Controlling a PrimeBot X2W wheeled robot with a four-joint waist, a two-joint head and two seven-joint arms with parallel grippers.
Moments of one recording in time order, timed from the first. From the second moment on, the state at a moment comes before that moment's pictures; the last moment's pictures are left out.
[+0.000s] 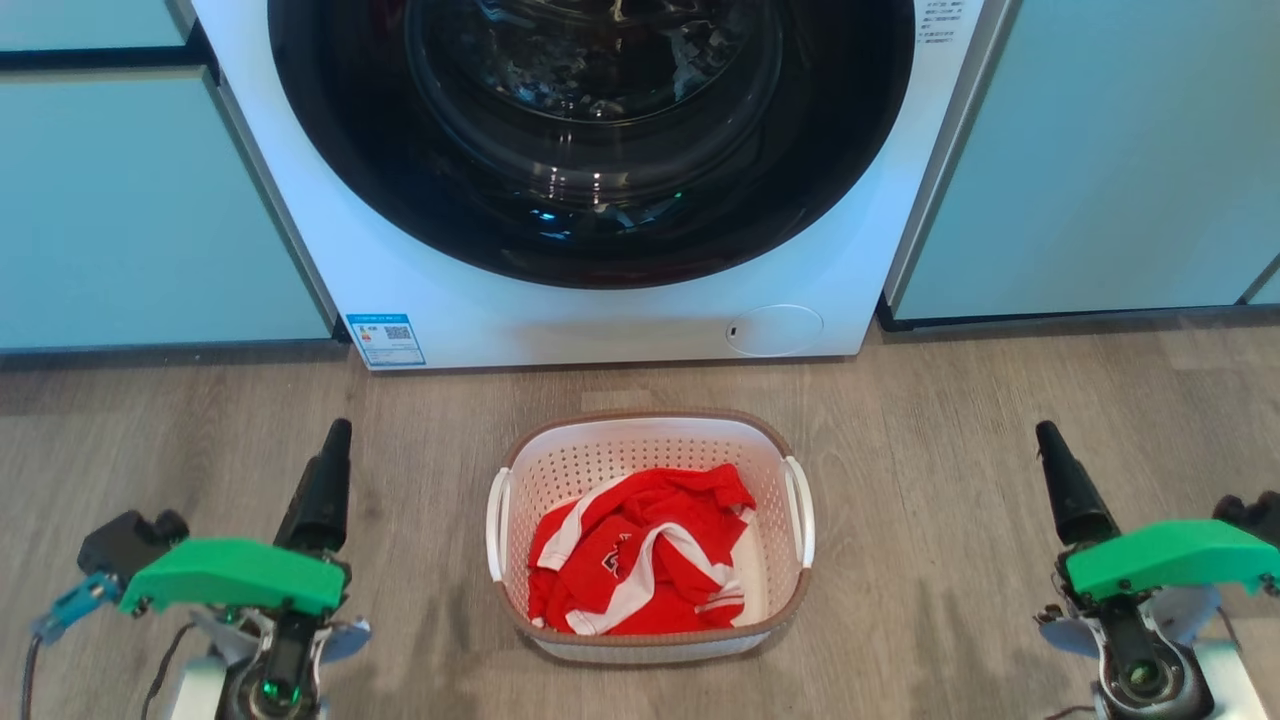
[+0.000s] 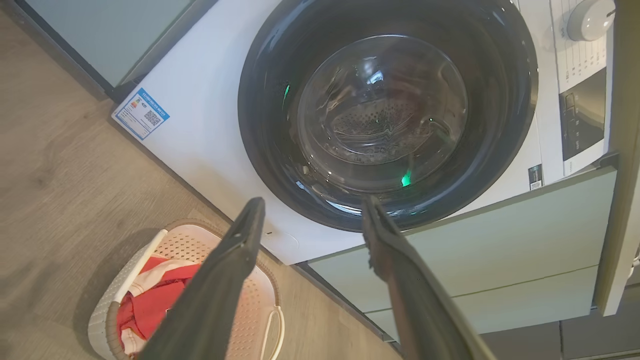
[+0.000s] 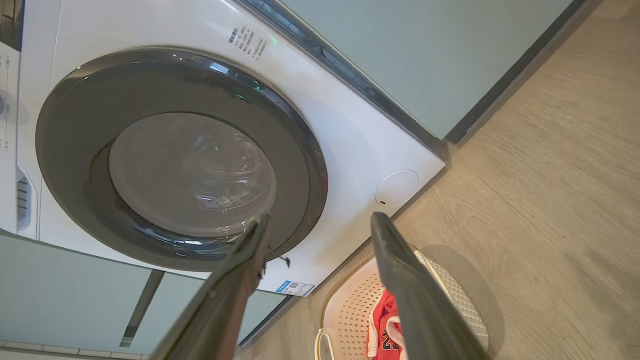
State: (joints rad) left arm -0.05 0.09 -0.06 0.24 -1.14 -0.09 -0.02; right arm -0.06 -0.09 -0.04 0.26 1.11 0.13 -0.01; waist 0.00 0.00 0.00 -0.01
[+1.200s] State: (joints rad) left arm -0.06 0.16 -0.21 0.21 -0.69 0.03 -0.09; right arm -0.09 -0.11 0.03 0.27 0.62 0.13 -0.12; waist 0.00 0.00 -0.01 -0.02
